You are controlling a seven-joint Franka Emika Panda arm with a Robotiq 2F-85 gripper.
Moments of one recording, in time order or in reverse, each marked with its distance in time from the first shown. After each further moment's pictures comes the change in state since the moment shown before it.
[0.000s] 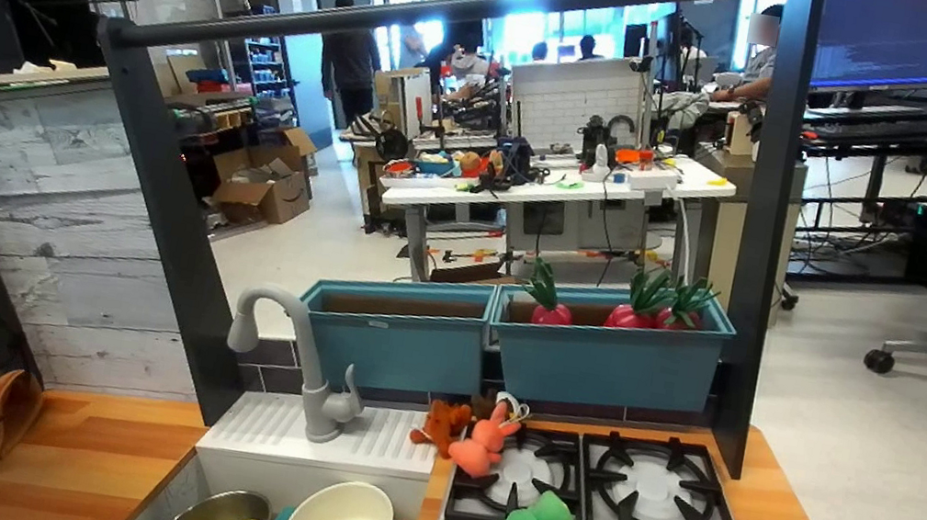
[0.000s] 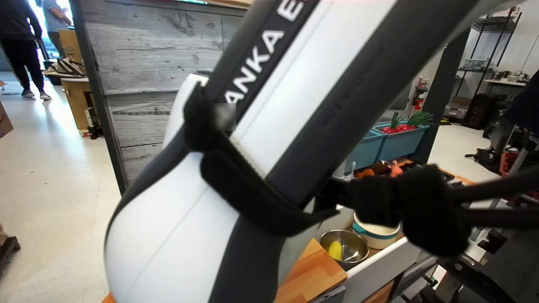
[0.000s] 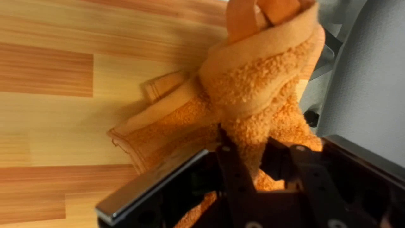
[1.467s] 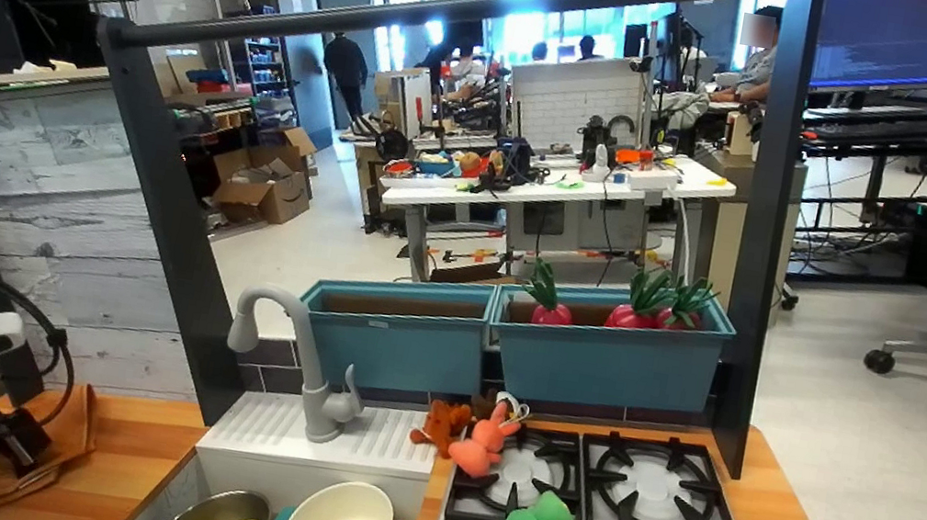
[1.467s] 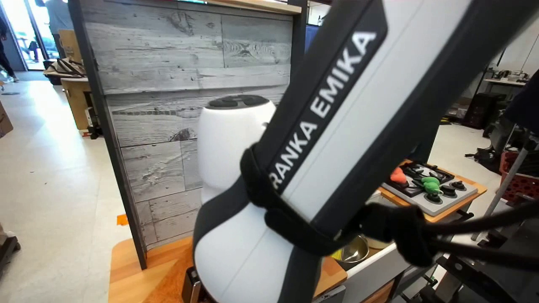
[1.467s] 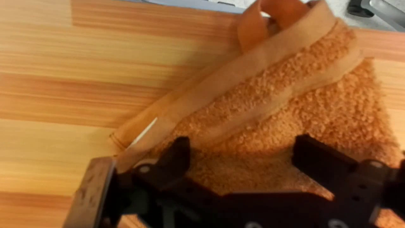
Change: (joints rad) arm 0.125 -0.002 -0.241 -0.030 0.001 -0.156 0.139
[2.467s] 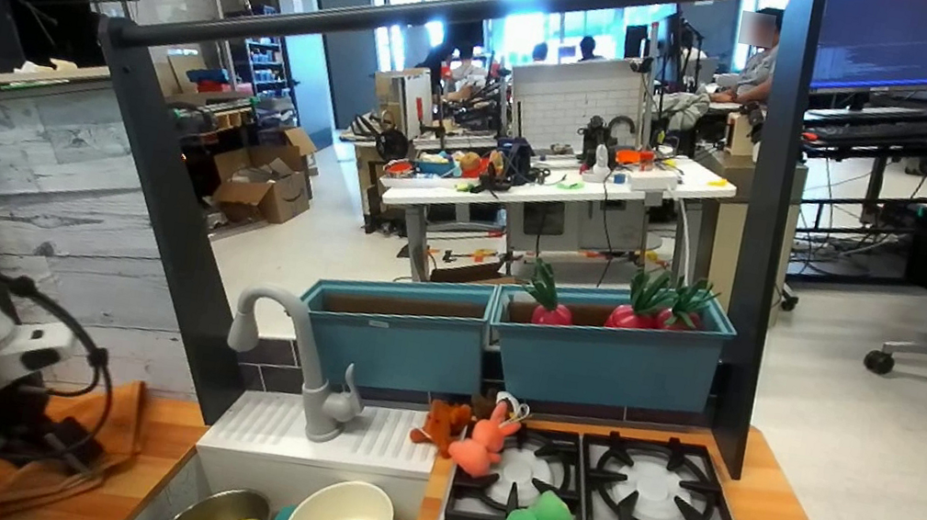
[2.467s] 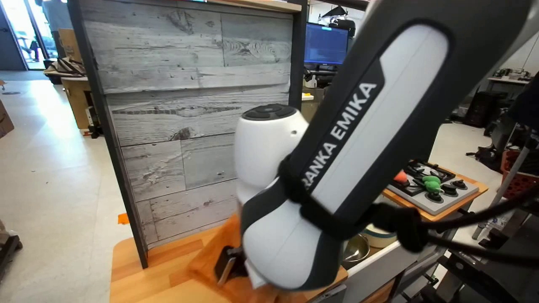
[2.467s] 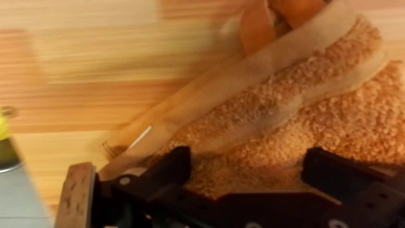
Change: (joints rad) arm -0.022 0.018 -0.074 -0.034 0.022 0.036 0.091
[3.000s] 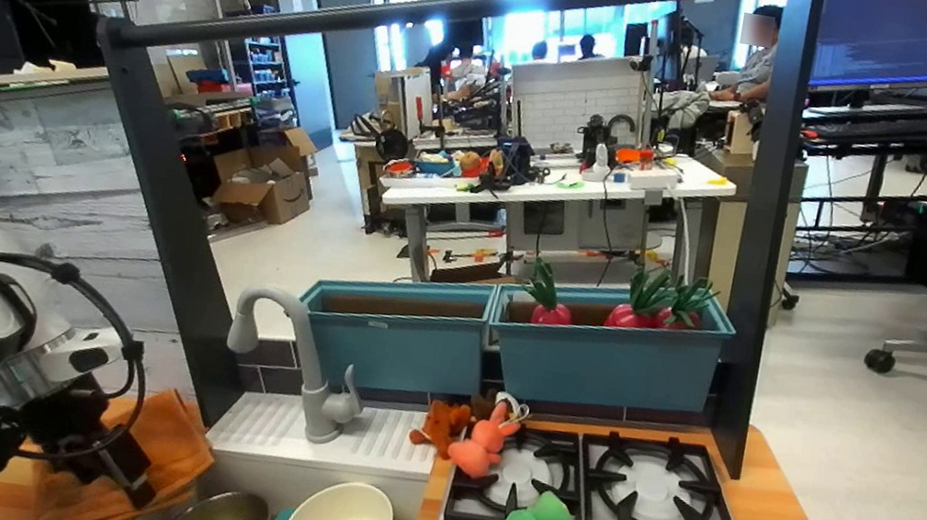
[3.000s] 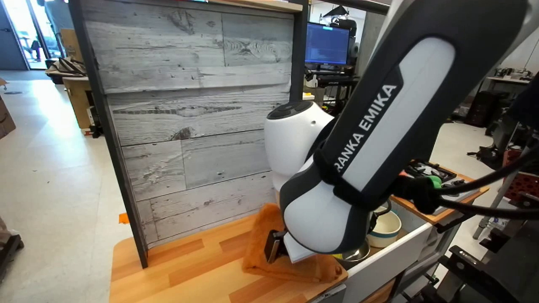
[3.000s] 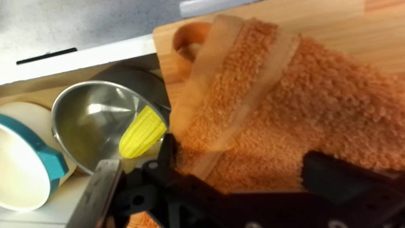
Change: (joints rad) arm 0.033 -0.025 -0.132 -0.061 -0.023 -0.158 0.128
